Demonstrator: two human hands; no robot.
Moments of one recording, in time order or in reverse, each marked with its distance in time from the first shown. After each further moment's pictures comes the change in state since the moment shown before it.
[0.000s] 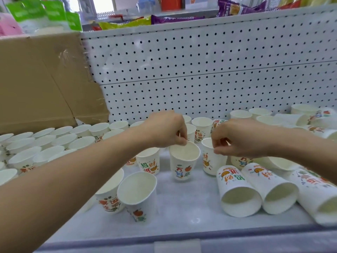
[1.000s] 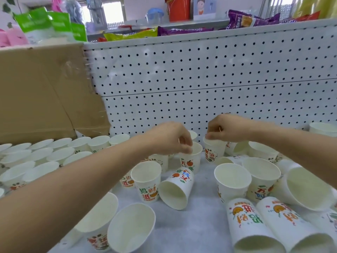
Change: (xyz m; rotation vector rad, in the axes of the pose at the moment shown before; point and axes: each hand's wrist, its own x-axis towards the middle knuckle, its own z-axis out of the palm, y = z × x) left_hand 0.044 -0.038 0.015 -0.196 -0.100 -0.099; right_hand 0.111 0.079 0.023 0.205 0.029 0.159
